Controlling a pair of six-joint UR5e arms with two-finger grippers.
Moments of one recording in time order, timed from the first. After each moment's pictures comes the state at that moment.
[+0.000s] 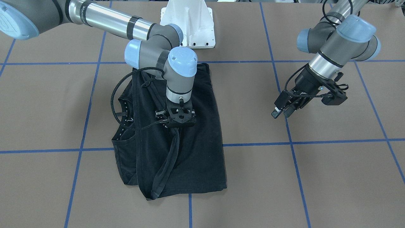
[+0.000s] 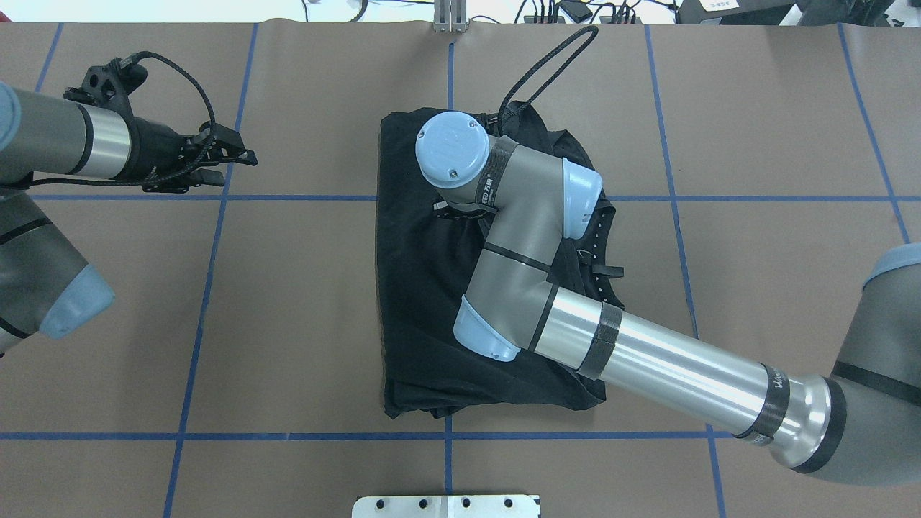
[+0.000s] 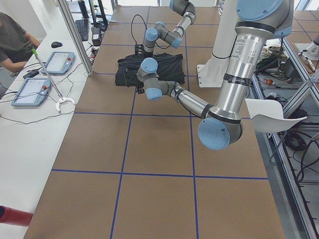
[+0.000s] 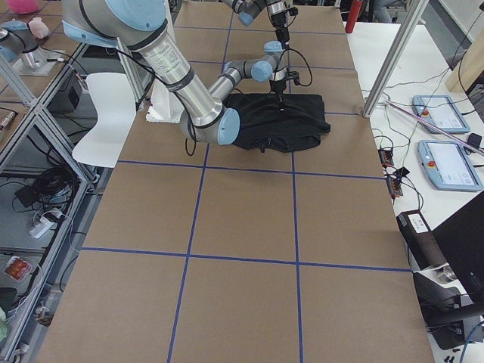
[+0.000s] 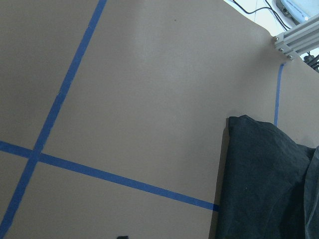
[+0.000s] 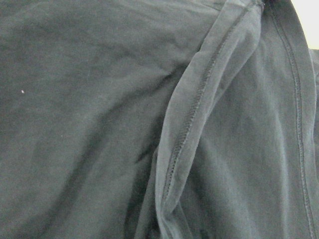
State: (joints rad) left arm -0.88 -1.84 -1.73 -2.35 -2.02 -1.52; right arm 0.55 -0.66 1.32 -1.58 1.66 1.04
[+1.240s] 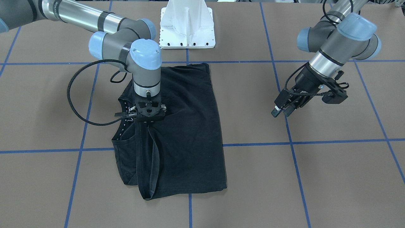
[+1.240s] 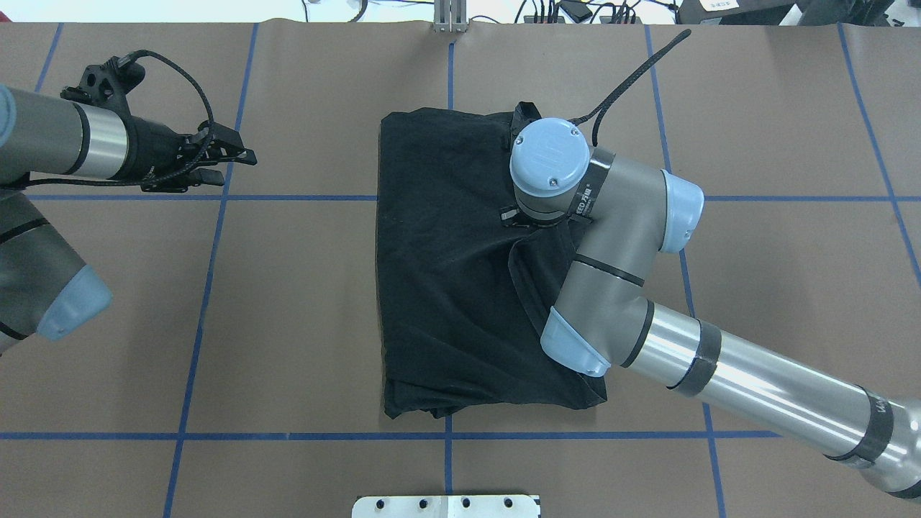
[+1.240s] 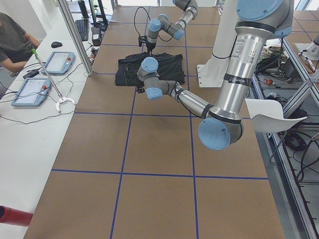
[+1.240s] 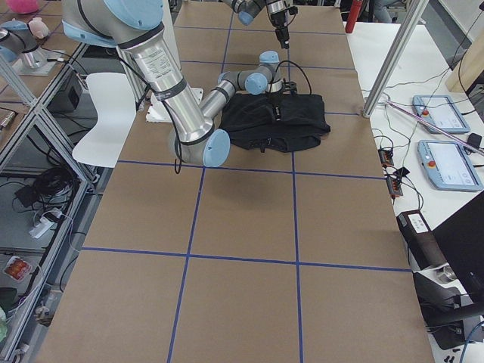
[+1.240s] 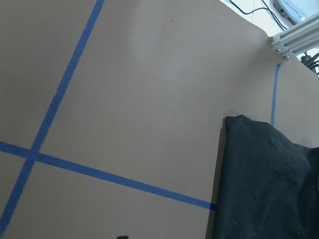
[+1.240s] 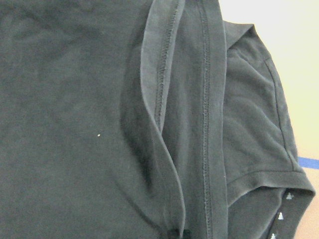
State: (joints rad) left arm -0.88 -1.83 -1.74 -2.35 -2.02 -1.52; right arm 0.59 -0.89 1.57 -1.61 1.70 0.97
